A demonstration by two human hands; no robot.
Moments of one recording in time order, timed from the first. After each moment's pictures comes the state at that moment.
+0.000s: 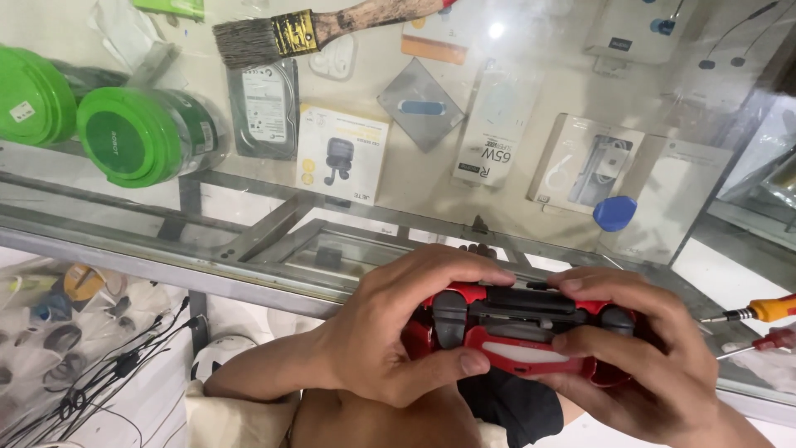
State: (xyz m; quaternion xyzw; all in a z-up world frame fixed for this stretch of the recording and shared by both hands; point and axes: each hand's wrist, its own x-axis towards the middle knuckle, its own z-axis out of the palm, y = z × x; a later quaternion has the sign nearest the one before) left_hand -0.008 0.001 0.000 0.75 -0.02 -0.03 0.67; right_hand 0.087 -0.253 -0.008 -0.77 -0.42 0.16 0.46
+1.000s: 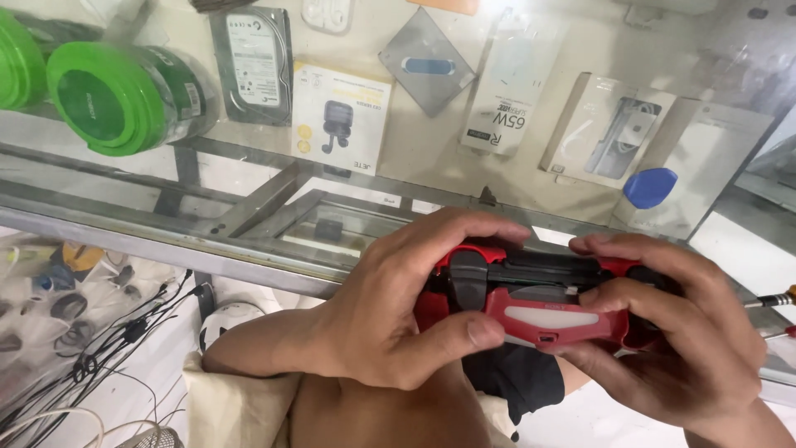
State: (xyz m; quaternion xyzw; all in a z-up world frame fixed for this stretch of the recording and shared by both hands) left_hand 0.003 0.002 0.010 0.72 0.04 -0.09 0.69; right_hand 0.097 -0.247 -0.002 -0.79 -0.42 0.17 0.41
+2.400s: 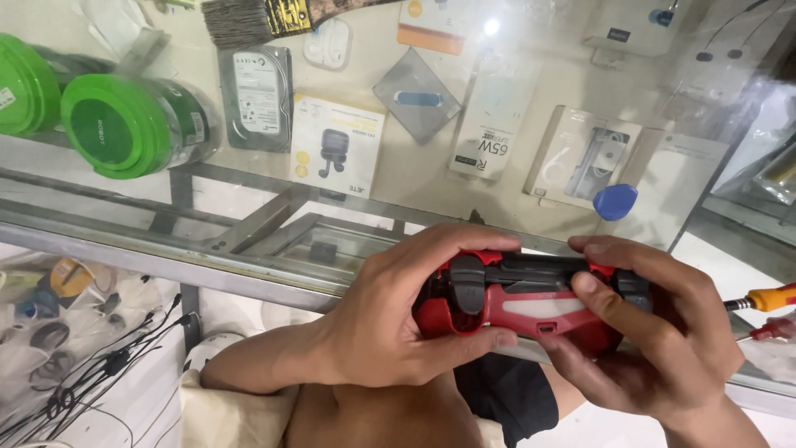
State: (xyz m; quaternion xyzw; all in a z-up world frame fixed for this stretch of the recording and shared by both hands) left_hand 0.001 -0.003 0.007 0.75 0.03 -0.06 0.66; right_hand 0.098 -0.246 -0.022 -0.77 -0.48 0.02 0.41
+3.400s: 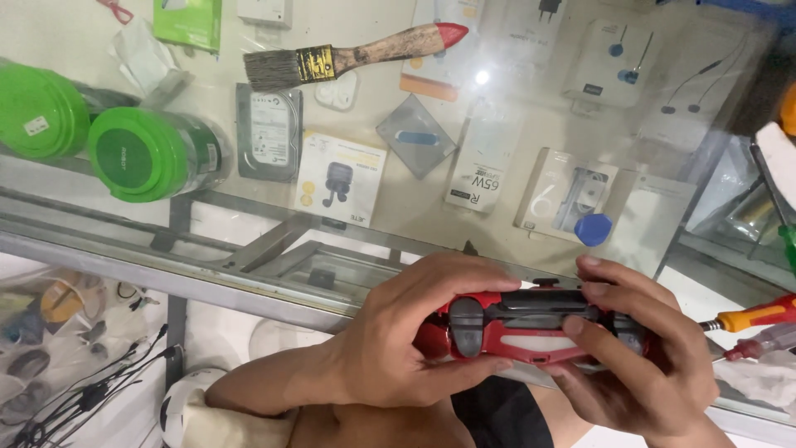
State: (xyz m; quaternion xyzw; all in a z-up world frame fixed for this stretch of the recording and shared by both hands) left_hand -0.004 -0.011 0.002 0.76 -0.02 0.04 0.65; right_hand 0.093 -0.258 -0.030 -0.77 -0.49 -0.02 0.41
